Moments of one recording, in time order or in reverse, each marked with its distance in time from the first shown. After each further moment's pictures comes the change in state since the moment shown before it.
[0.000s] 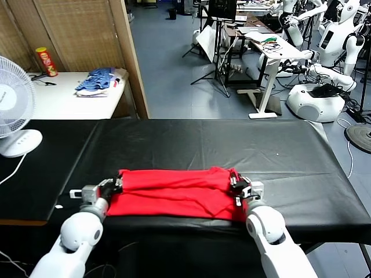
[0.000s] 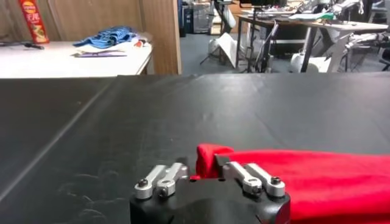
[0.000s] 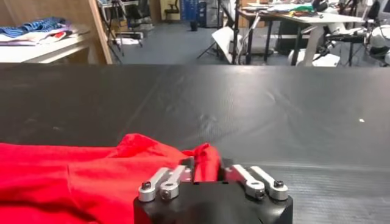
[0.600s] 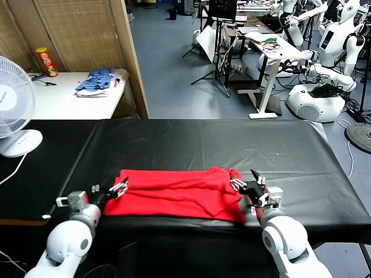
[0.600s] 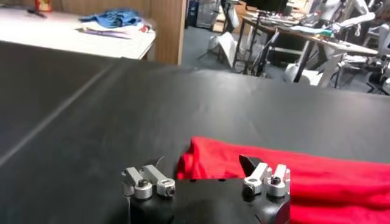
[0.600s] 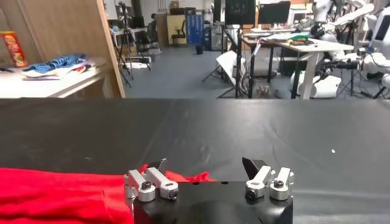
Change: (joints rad) left arm 0.131 -0.040 -0.094 -0.098 -0.122 0.013 0.003; right arm -0.095 -0.035 0.046 0.185 0.023 -0.009 -0.003
